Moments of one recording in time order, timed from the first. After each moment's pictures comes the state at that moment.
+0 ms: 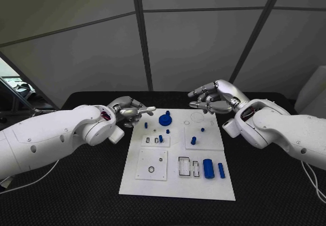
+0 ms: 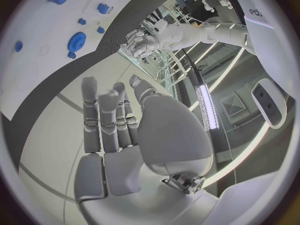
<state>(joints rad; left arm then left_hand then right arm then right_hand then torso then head) 1.23 -0.87 0.01 1.50 -0.55 -0.17 -0.15 1.26 0.06 -0.20 0.18 0.07 1.08 0.09 0.26 0.25 1.32 0.01 1.04 0.97 1.43 -0.04 0.87 0.87 0.12 1.40 0.06 1.37 1.20 1.23 -0.87 0.05 1.59 -0.84 -0.40 0.19 1.39 -0.08 0.20 0.06 0.26 0.97 0.16 0.10 0.08 1.06 0.06 0.63 0.69 1.34 -0.01 0.85 0.73 0.17 0.98 0.10 0.87 0.69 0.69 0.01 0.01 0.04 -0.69</state>
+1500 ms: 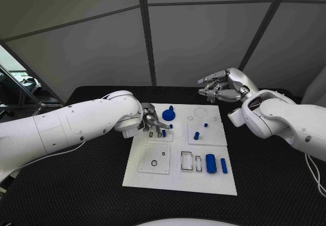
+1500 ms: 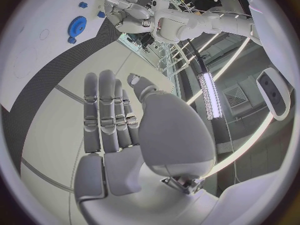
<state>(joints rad) 1.28 -0.64 -0.03 1.38 -0.94 0.10 -0.62 1.21 0.06 -0.25 0.28 0.07 0.98 0.06 0.49 0.55 1.35 -0.01 1.25 1.19 1.44 -0.06 0.85 0.93 0.12 1.46 0.05 1.49 1.31 1.24 -0.84 0.05 1.53 -0.77 -0.43 0.22 1.39 -0.13 0.25 0.05 0.32 0.98 0.16 0.08 0.07 1.11 0.08 0.47 0.51 1.36 0.00 0.60 0.65 0.17 1.00 0.11 0.75 0.61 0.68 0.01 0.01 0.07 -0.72</state>
